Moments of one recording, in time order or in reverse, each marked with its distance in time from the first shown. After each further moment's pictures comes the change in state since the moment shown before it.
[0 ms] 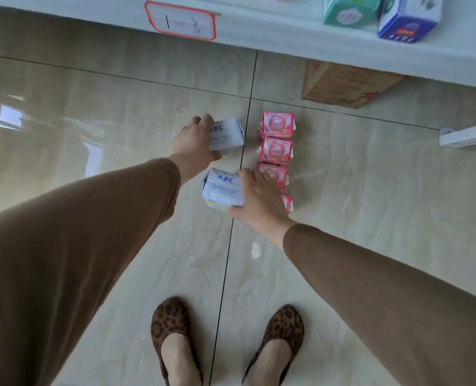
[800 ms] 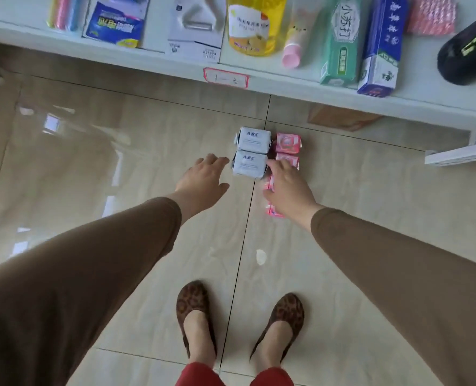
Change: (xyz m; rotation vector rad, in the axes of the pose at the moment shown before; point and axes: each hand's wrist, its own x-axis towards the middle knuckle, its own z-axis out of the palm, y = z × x) left_hand -0.123 0.007 -0.084 0.120 -0.114 0.108; right_hand -0.027 -0.041 -0.114 -0.006 -0.070 0.067
